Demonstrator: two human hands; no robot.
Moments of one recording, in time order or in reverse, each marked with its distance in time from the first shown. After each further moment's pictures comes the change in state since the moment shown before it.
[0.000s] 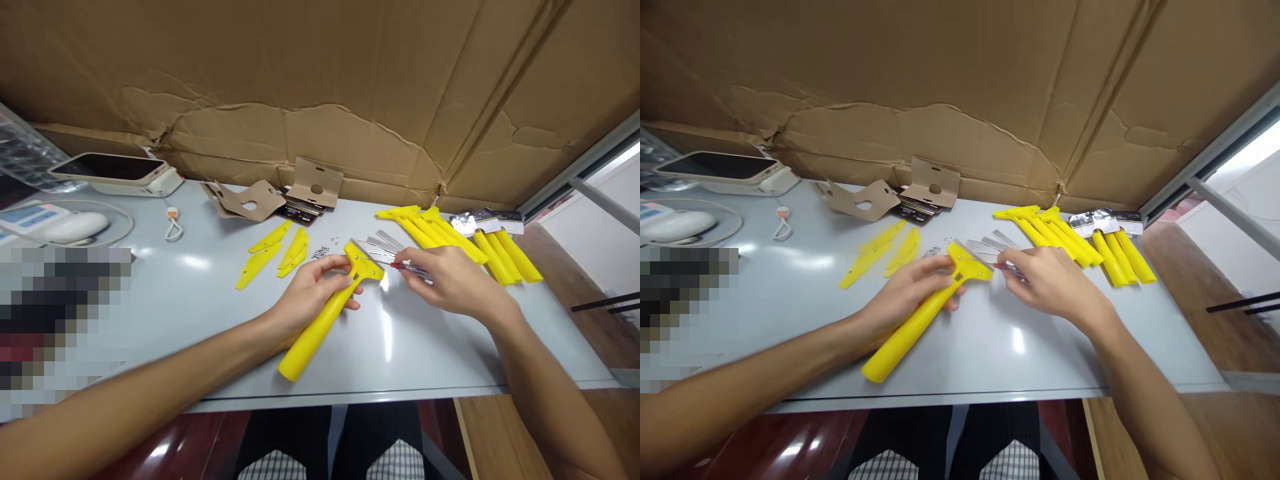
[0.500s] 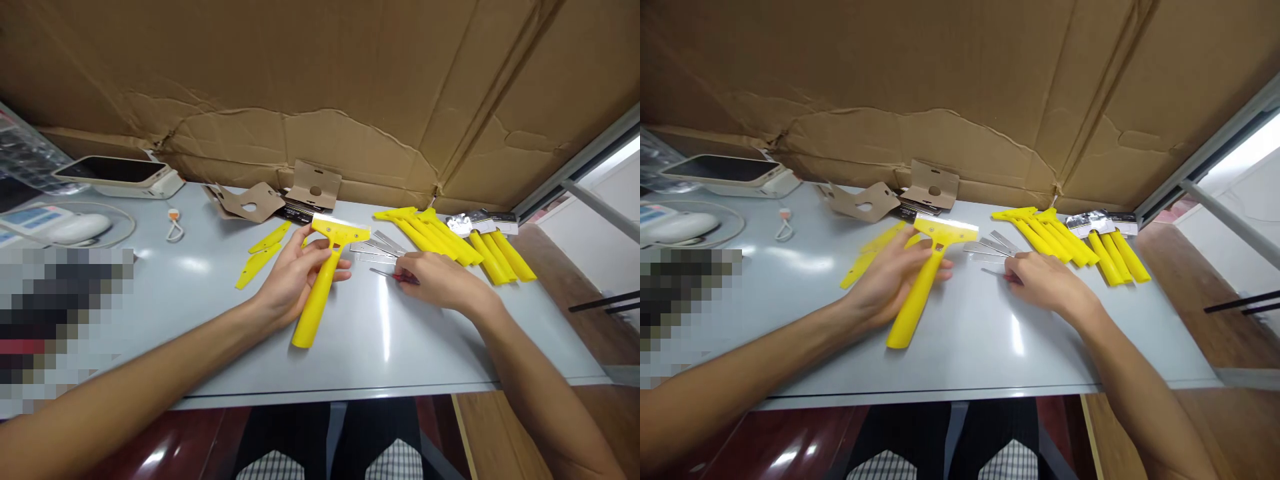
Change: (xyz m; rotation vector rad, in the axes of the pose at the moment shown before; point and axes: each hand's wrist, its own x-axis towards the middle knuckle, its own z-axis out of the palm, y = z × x) left_hand 0.012 0.015 -0.008 -0.298 0.134 0.188; right_hand 0.008 0.011 0.018 -0.043 -0.293 0.153
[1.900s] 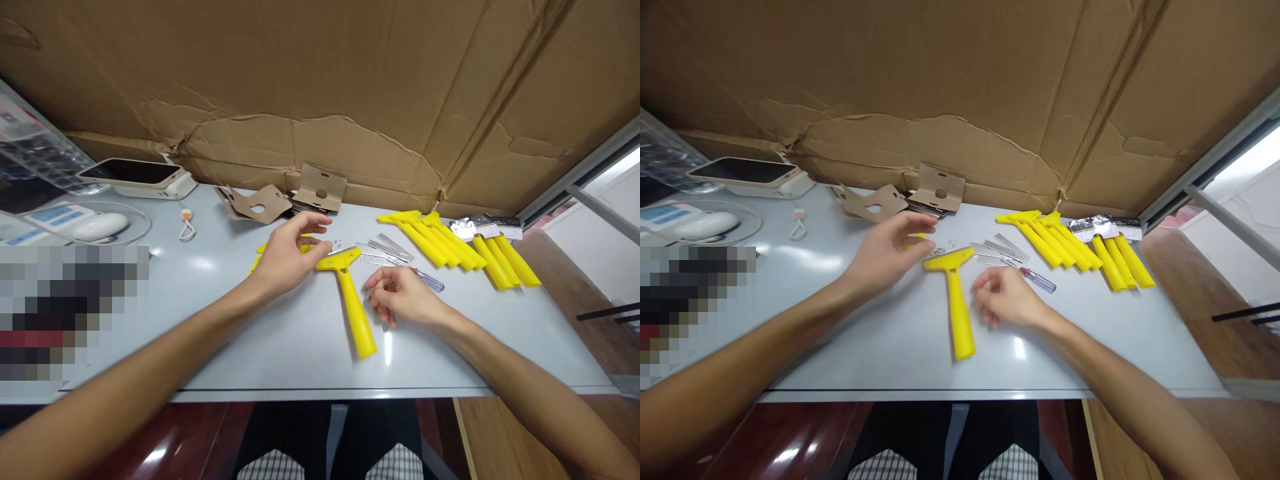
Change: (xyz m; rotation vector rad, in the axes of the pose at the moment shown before) left_hand 0.029 0.016 -0.030 0.834 -0.017 0.536; right_hand 0.017 -0.046 0.049 1.248 -0.114 0.117
